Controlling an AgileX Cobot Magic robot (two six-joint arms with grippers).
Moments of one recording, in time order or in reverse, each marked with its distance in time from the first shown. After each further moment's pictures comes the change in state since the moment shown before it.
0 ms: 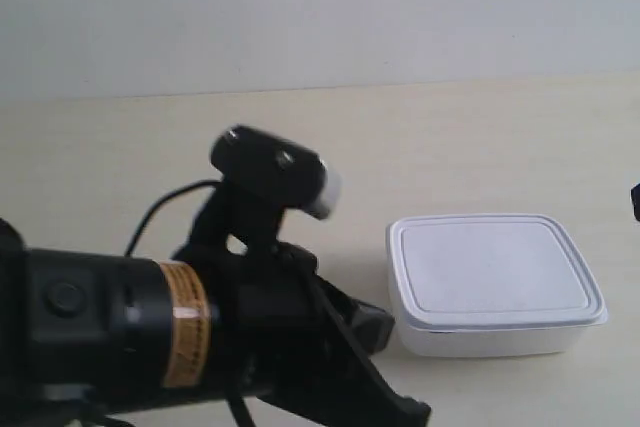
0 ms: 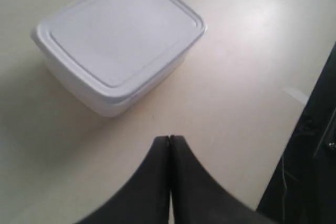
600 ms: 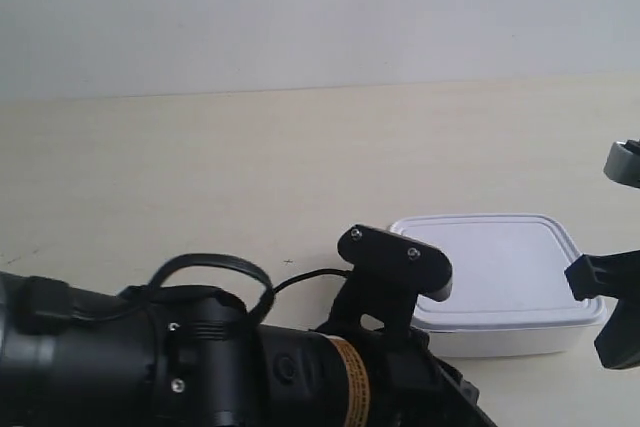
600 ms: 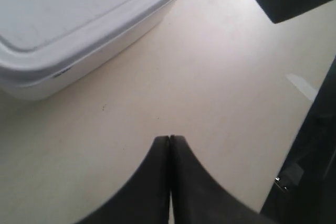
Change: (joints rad) left arm -0.060 0.390 -0.129 0.000 -0.177 -0.177; right arm 0.000 0.291 0.196 -0.019 -0.065 -0.047
